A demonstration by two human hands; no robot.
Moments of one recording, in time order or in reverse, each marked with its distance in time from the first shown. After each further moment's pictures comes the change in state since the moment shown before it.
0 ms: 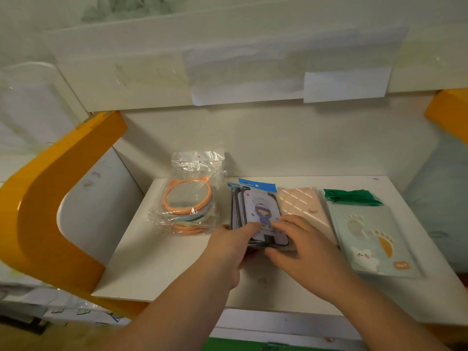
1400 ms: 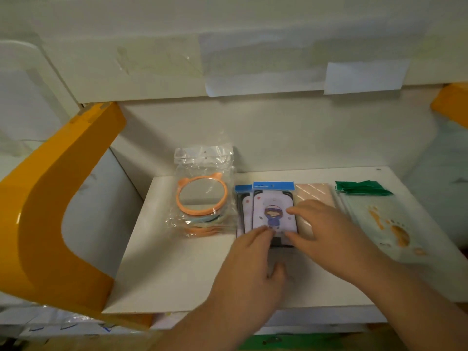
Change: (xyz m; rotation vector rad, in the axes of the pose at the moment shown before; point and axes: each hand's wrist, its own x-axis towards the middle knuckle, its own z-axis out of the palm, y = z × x) left_hand -0.030 0.000 -0.066 1.071 -0.265 0.862; right_hand 0.022 -0.054 -0.005 -0.243 -0.007 0.120
